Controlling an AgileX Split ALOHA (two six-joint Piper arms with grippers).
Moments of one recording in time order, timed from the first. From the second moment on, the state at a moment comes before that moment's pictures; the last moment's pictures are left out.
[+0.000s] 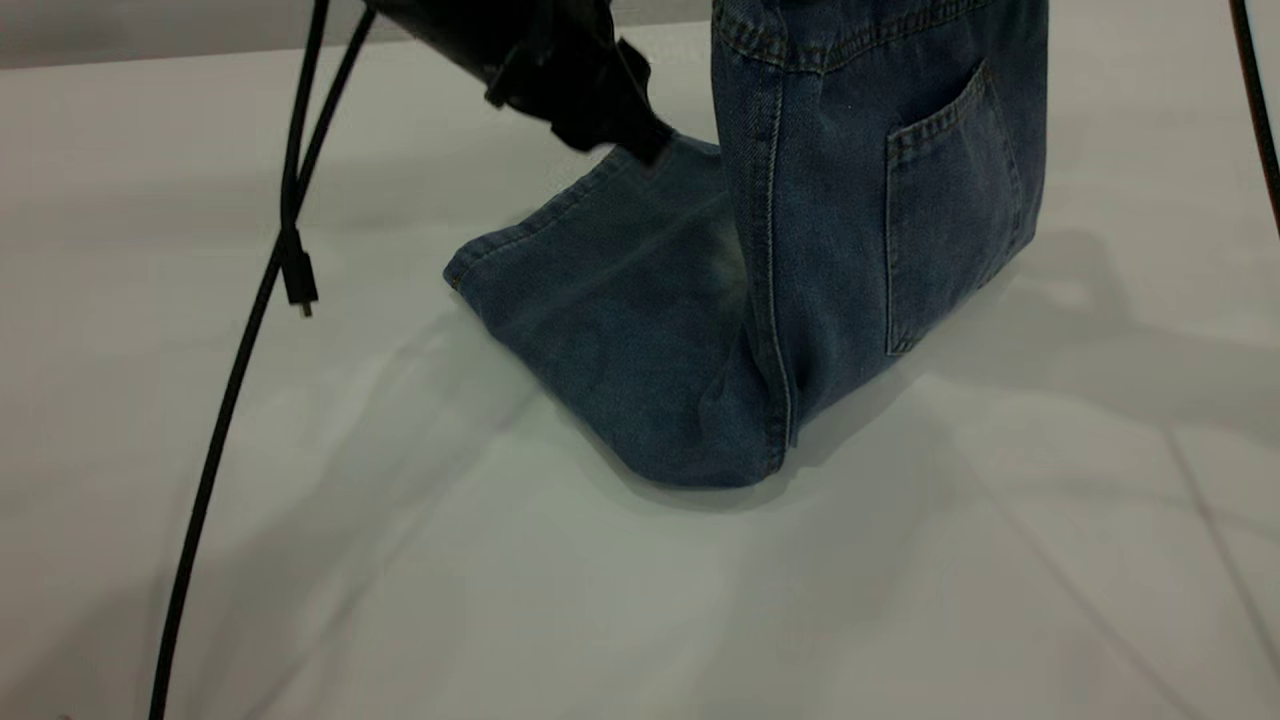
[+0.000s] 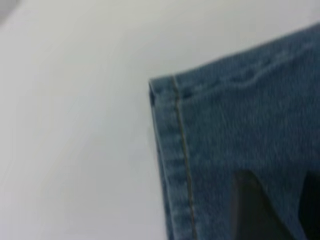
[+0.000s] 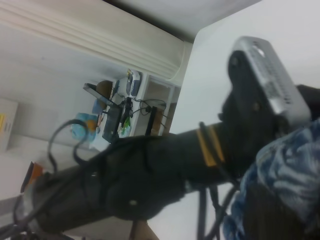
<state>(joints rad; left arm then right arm) -0.54 2.14 -1.27 -0.08 0.03 0.44 -0.05 1.77 -0.86 1.75 1.13 -1.24</state>
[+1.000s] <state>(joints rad) -0.37 1.79 -1.27 -0.08 -0.04 0.49 0.17 1.82 -0.95 1.75 0.92 -1.27</state>
